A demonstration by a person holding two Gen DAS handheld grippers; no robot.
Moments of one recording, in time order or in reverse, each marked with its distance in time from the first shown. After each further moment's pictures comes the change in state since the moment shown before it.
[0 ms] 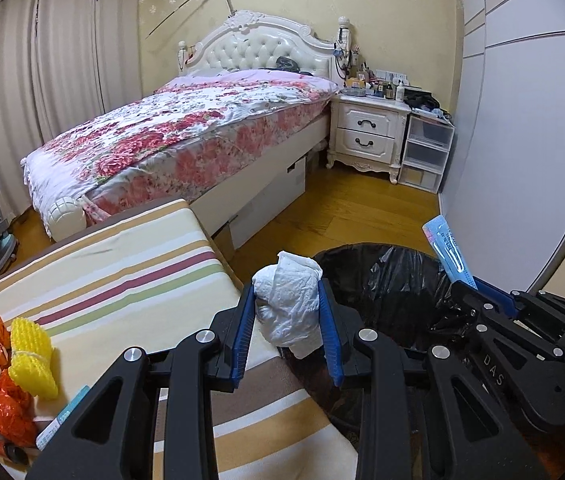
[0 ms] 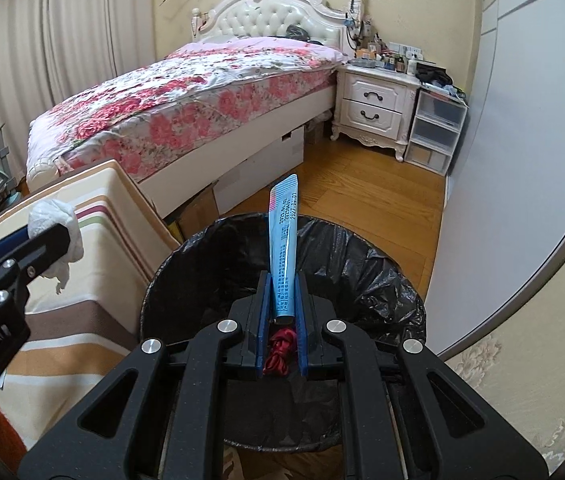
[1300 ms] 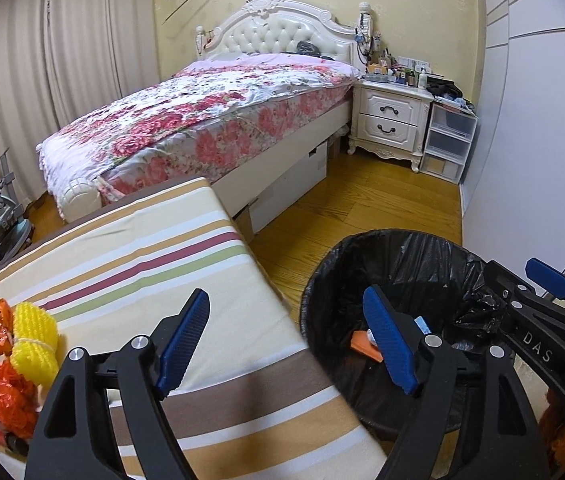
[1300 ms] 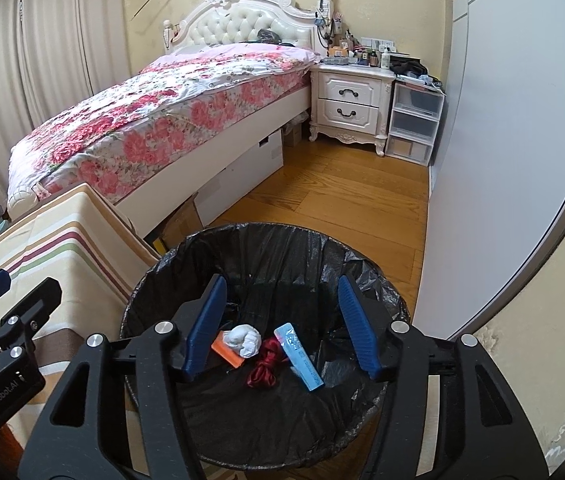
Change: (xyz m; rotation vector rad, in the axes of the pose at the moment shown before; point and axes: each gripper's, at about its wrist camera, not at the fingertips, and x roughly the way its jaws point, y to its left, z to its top) left arm 0.008 0.012 -0.006 -0.036 0.049 0.085; right arm 0.001 -0.014 0.007 0.073 -0.021 -0.039
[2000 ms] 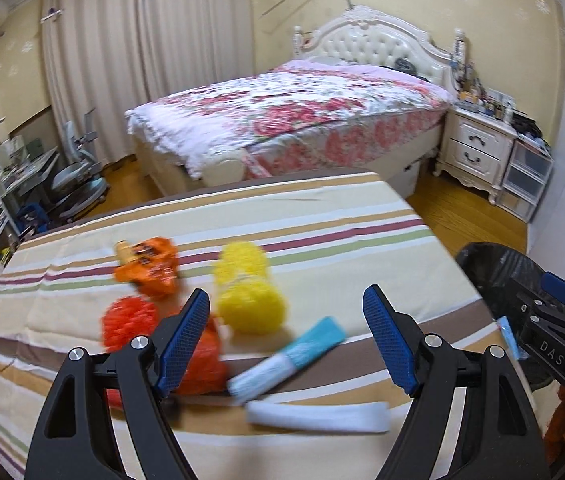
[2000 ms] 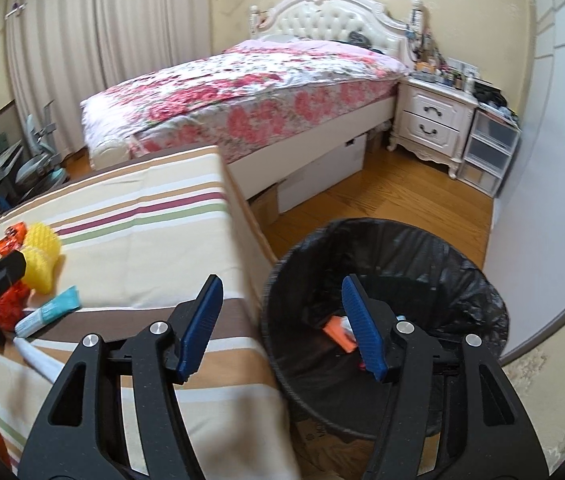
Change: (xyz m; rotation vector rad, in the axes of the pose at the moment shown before) left arm -0.073 0.132 -0.041 -0.200 -0.014 0.257; right arm -0.035 0.119 -0.023 -0.216 0.017 0.219
